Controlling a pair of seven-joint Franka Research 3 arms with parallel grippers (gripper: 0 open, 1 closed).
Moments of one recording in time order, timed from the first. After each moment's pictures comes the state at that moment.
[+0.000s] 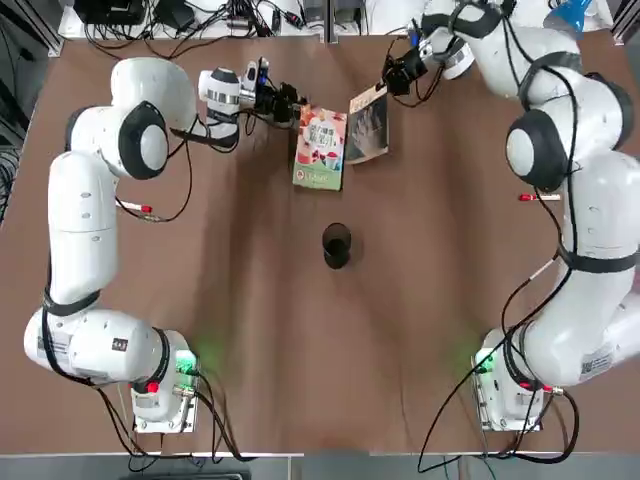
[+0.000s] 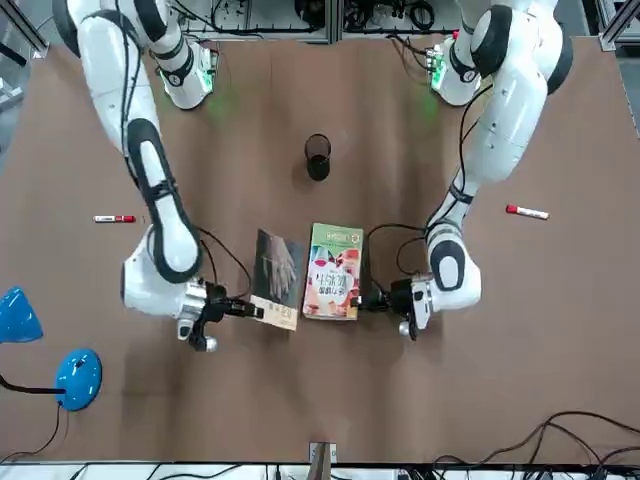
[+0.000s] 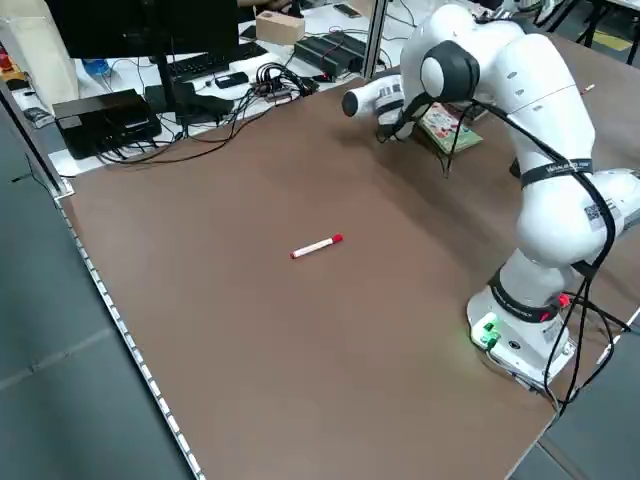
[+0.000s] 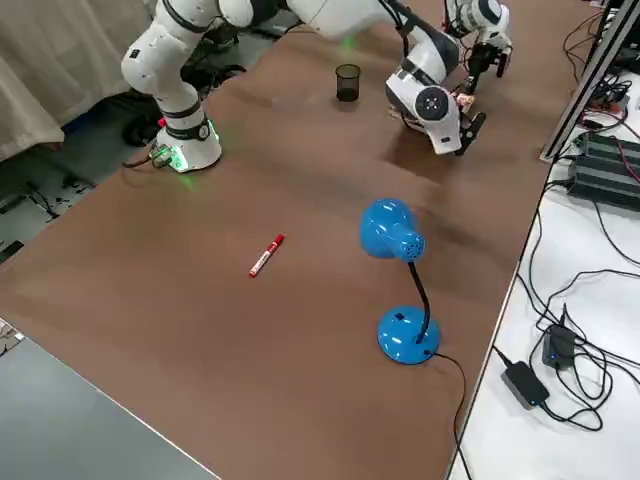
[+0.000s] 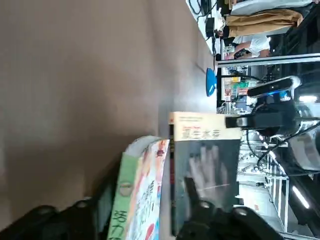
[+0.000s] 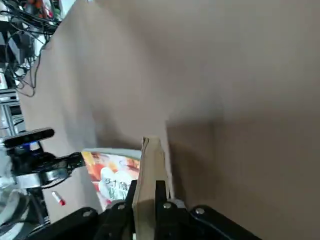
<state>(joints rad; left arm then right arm) -0.14 0.95 -0.23 -1.47 -1.44 2.19 0.83 0.33 0.78 -0.03 -1.49 1.08 2.26 -0.24</state>
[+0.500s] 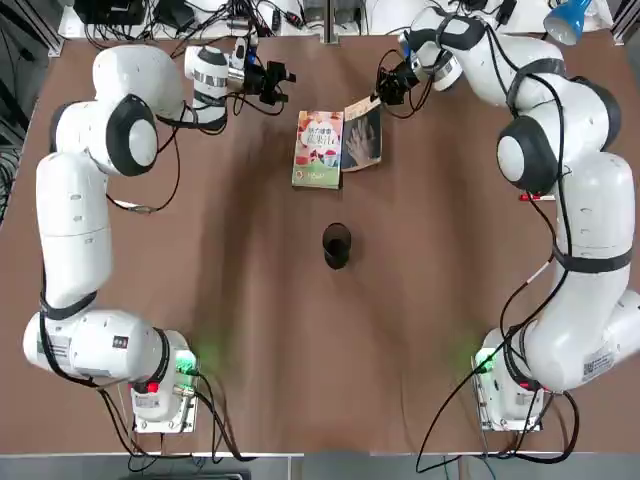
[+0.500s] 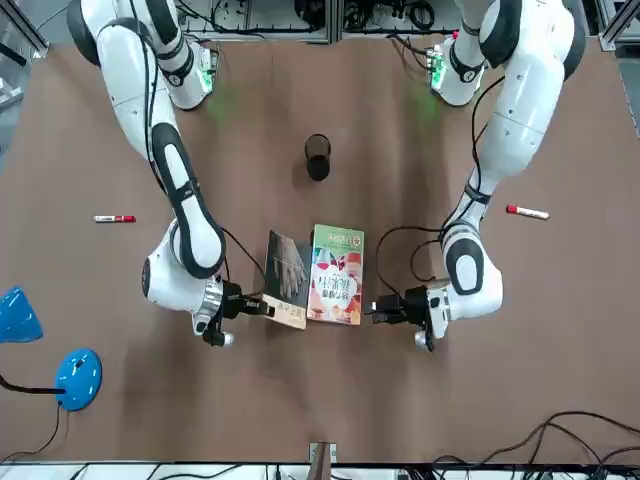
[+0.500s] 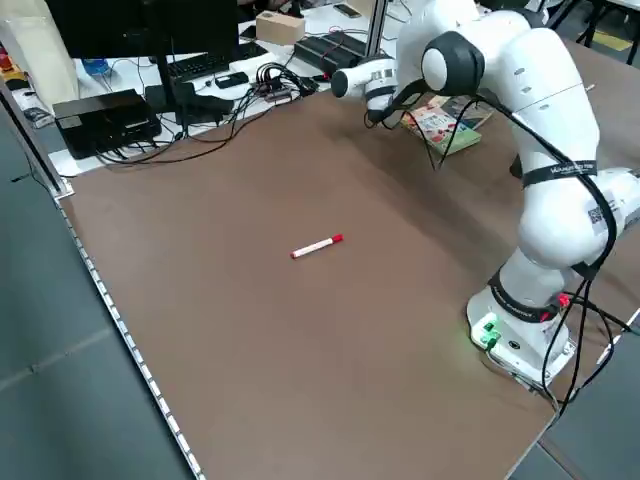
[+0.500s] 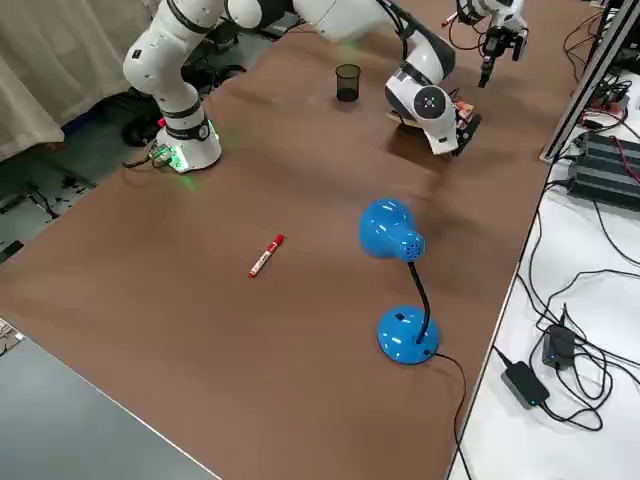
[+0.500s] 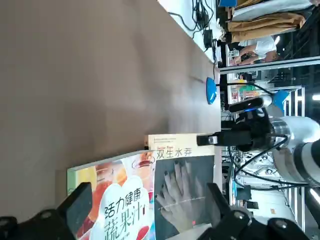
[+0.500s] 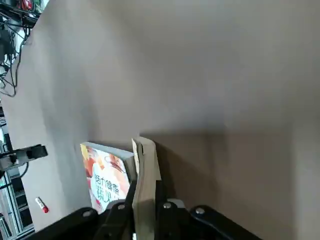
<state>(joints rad) -0.10 0.88 -0.22 -1.46 -1.36 2.19 0.76 0.36 0.80 -0.04 -1.50 1.08 2.30 -0.24</state>
